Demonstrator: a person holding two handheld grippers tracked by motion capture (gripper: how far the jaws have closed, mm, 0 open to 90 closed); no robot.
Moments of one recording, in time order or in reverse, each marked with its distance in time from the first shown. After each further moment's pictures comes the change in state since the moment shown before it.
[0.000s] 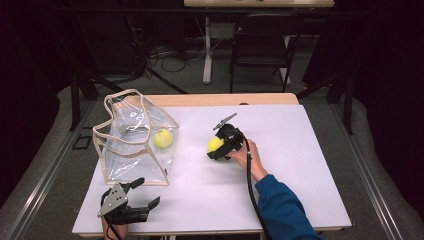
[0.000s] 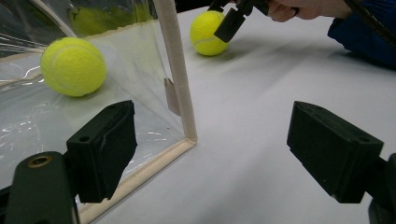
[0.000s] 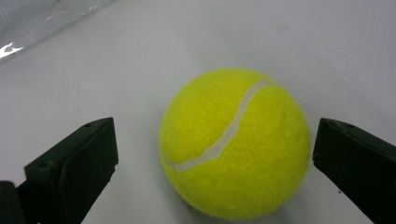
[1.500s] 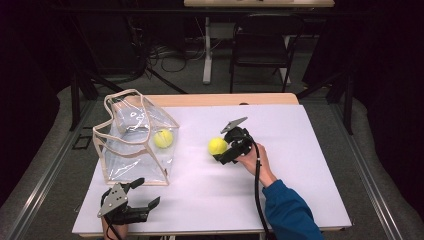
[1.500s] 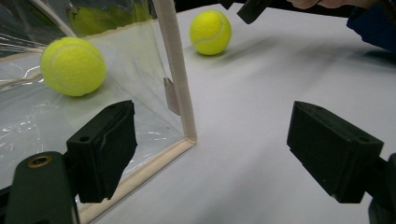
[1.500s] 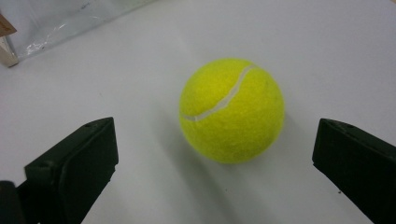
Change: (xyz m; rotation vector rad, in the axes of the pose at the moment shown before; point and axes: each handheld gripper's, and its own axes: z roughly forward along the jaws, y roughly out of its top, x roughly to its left) left arm -0.001 0.000 0.000 0.001 0.002 0.005; right arm 0.014 -0.016 -0.038 -0.083 -0.061 -0.055
